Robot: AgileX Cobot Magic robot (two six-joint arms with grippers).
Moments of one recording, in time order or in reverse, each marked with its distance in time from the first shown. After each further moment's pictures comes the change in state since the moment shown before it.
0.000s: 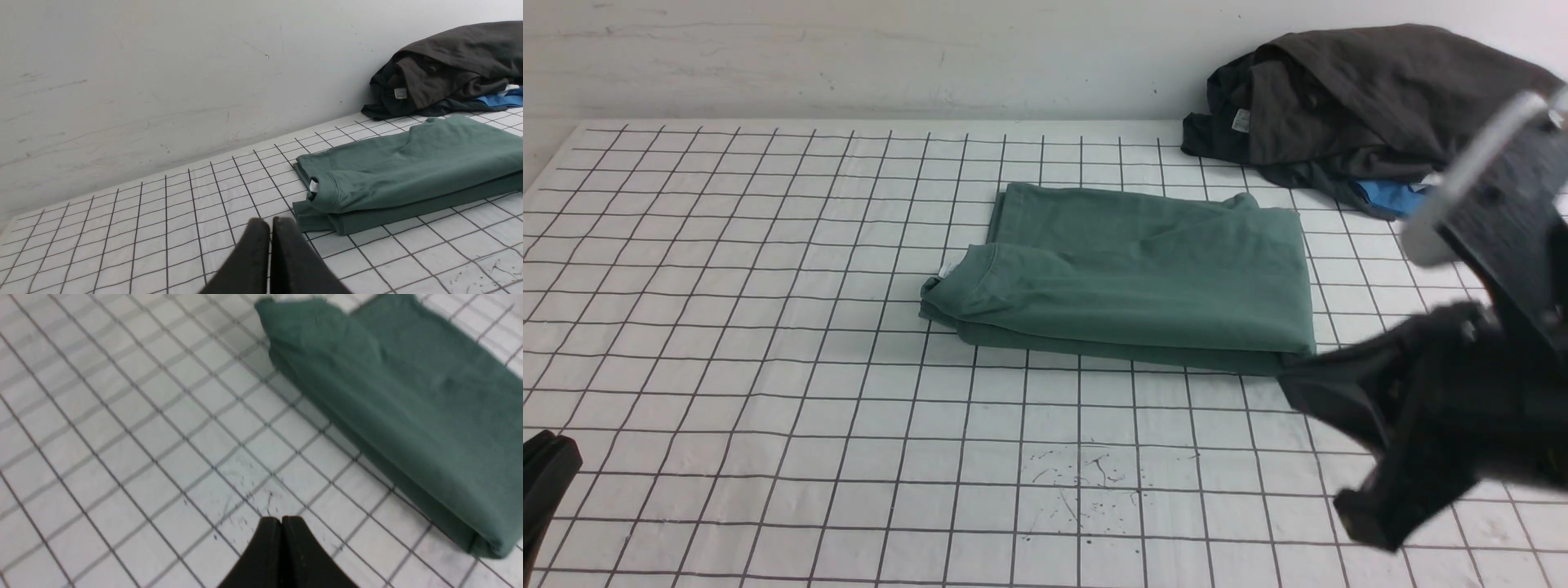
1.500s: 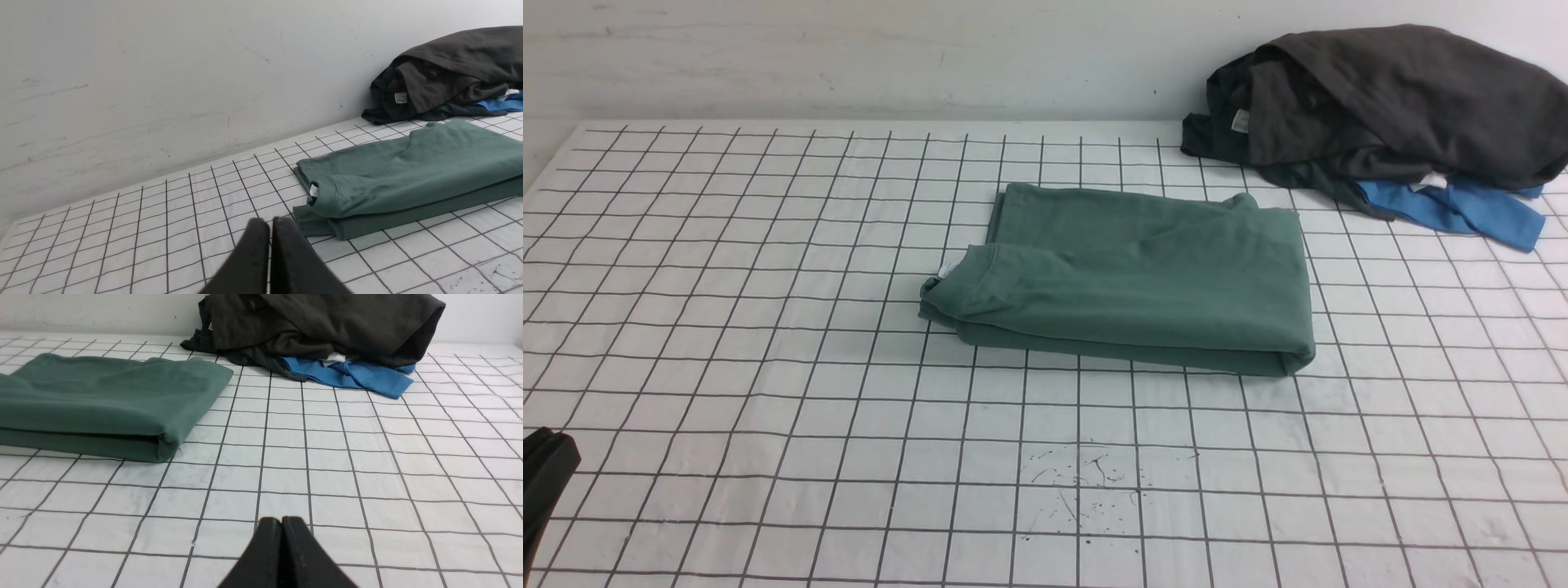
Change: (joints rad) right arm -0.718 -0.933 0.712 0.007 -0.104 0.021; left arm 0.000 0.000 0.000 -0.002 -0.011 0.002
